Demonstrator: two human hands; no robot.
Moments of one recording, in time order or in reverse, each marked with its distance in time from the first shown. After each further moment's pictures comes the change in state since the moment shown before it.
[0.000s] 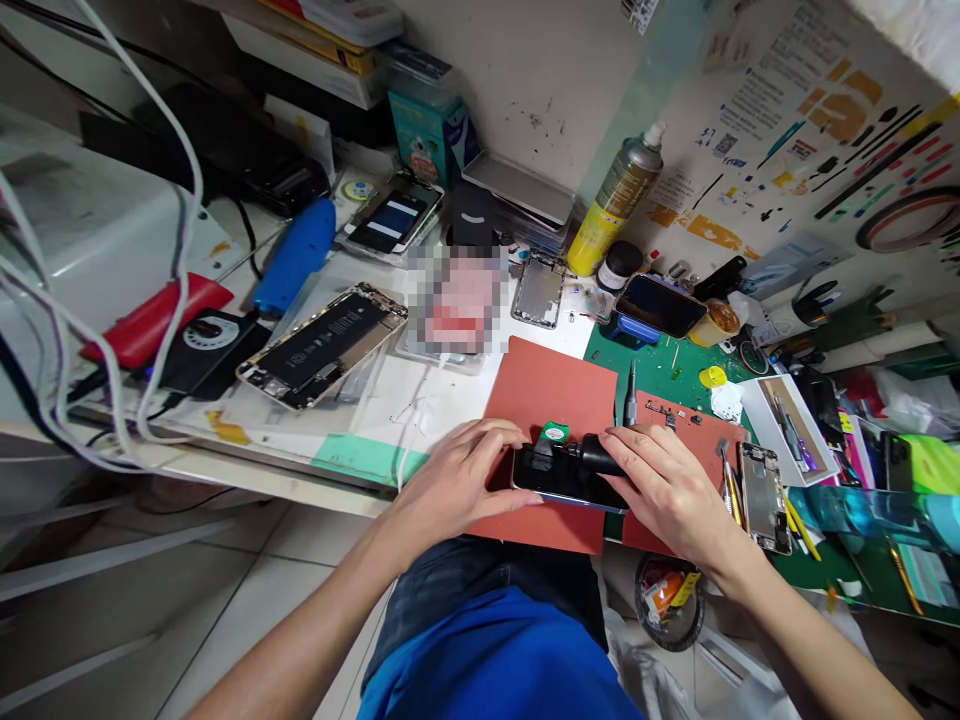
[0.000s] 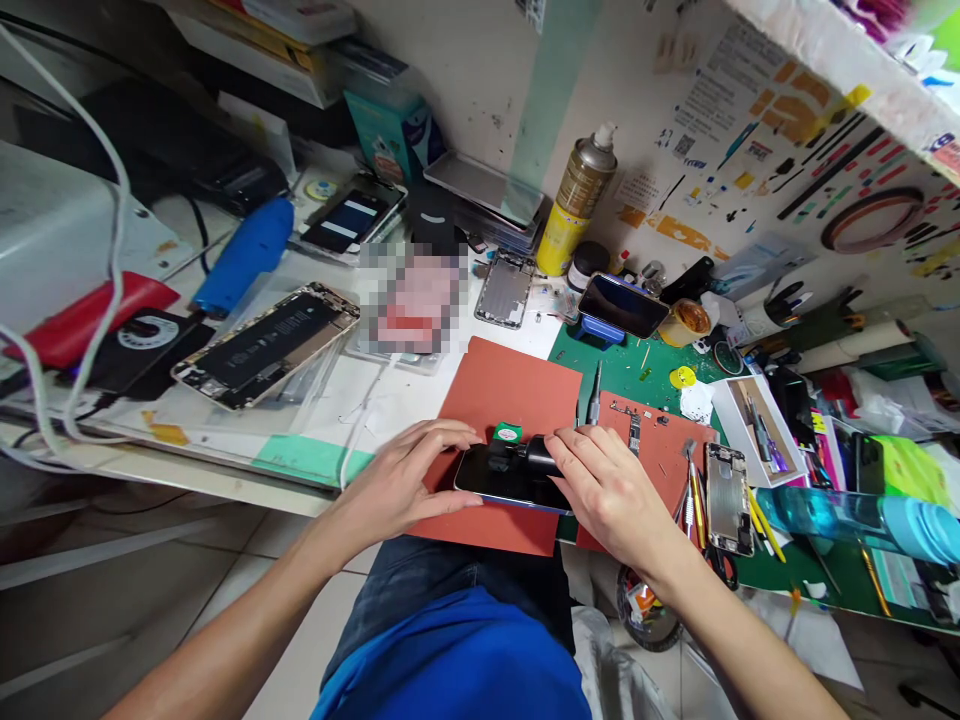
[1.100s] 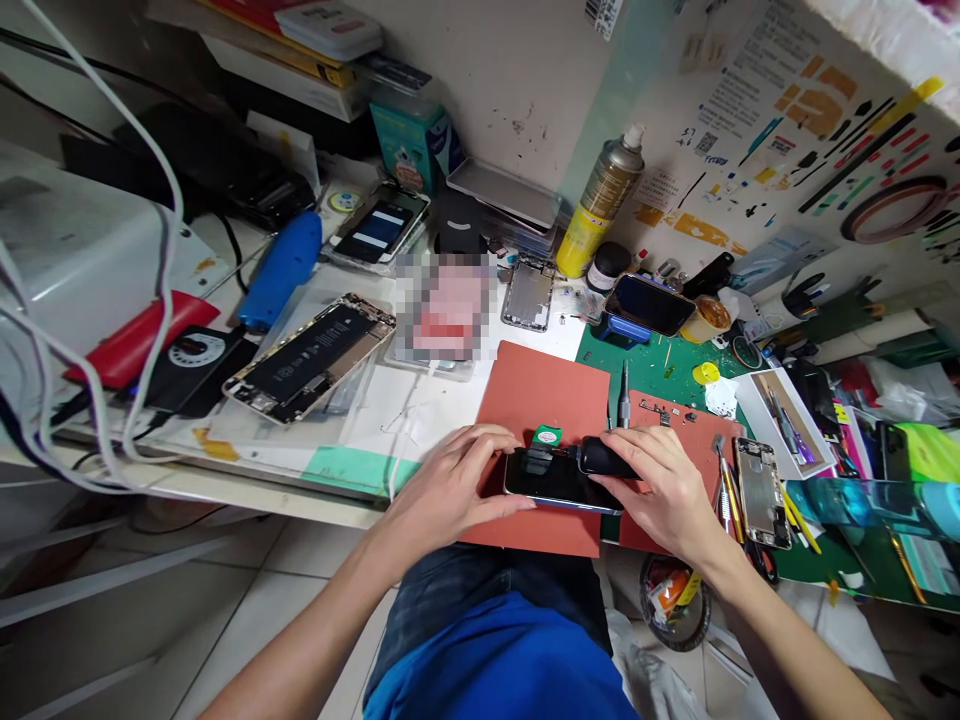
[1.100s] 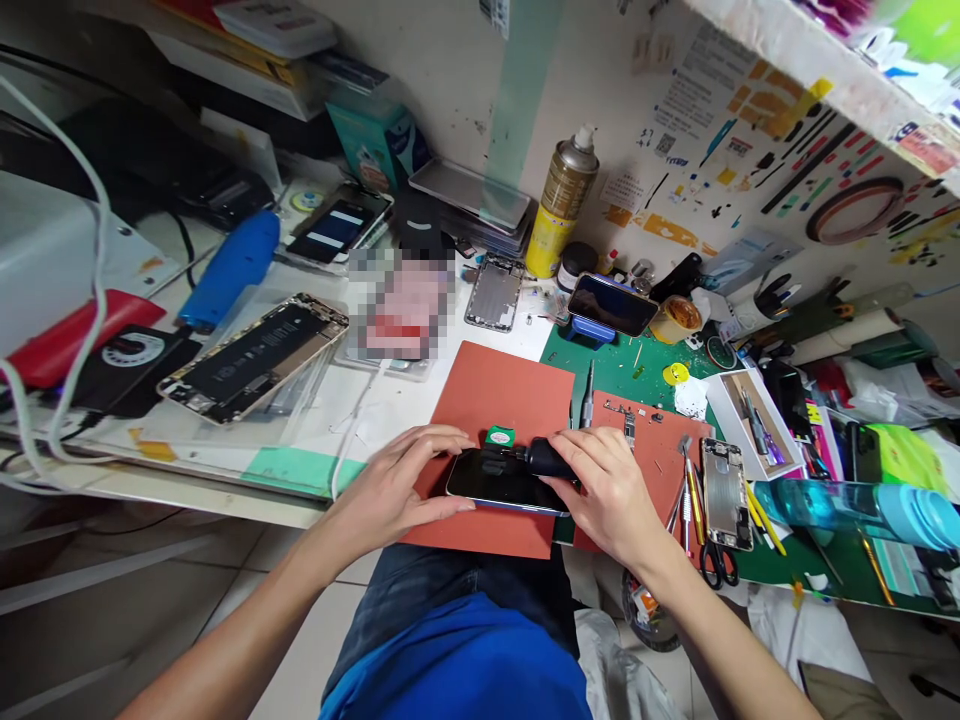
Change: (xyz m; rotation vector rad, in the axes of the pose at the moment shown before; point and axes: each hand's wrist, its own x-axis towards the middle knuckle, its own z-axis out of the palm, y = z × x) left_hand 0.001 0.001 -0.002 -0.037 -0.019 -0.025; right_hand -0.011 0.002 0.018 0.188 0.170 0.181
